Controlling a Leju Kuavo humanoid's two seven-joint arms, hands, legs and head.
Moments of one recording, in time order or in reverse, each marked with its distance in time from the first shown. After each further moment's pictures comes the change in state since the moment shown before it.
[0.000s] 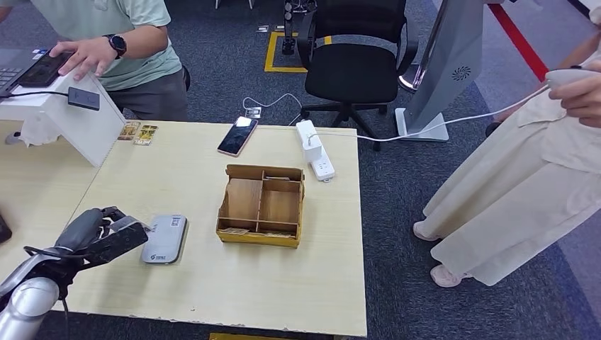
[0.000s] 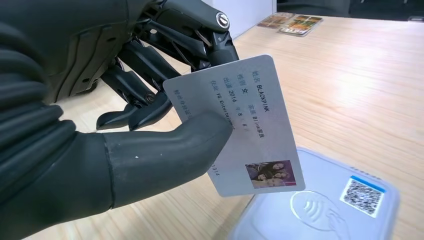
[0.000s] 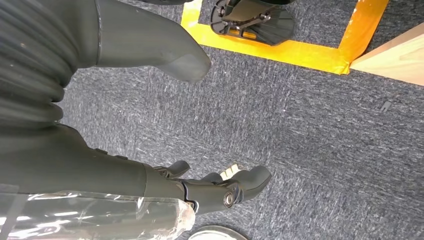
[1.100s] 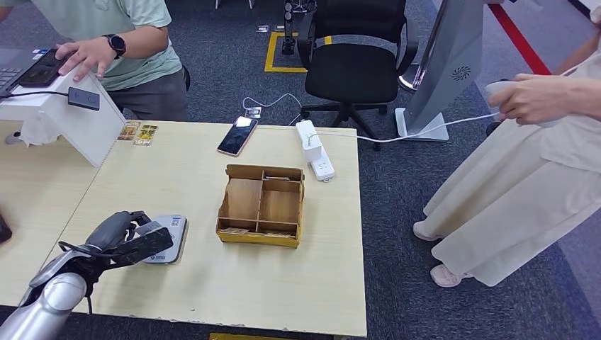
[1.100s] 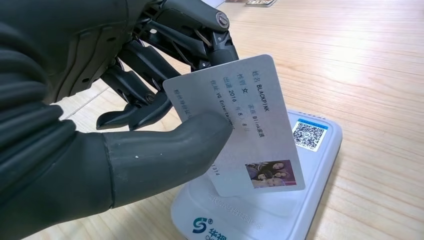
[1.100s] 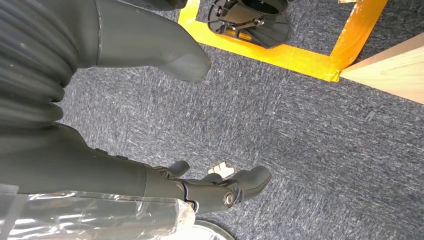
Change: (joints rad) left arm -0.074 -0.022 -0.147 0.066 -0.029 -0.006 0.034; right arm -0.021 0.000 0.064 0.000 0.010 0.016 0.016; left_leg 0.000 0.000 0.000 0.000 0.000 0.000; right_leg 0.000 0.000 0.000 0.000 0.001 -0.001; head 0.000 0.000
